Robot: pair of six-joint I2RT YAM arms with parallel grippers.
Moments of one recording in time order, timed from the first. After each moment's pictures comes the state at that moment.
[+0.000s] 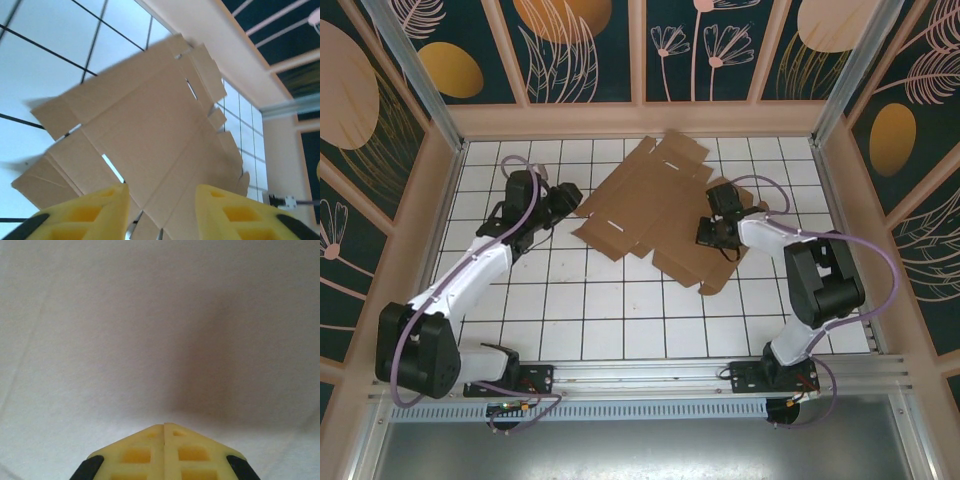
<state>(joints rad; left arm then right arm) -0.30 1.32 0.92 -0.14 0.21 -0.88 0.38 1.68 0.97 -0.39 -0.04 0.50</state>
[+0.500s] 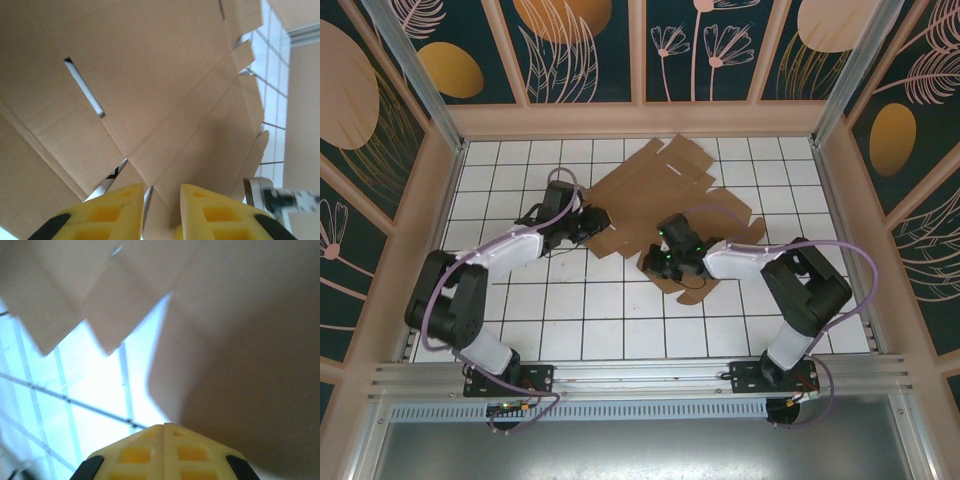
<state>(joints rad) -0.40 1.64 0.94 -0.08 0.36 -0.90 0.76 1.68 0.85 -0.08 -0.31 0.96</state>
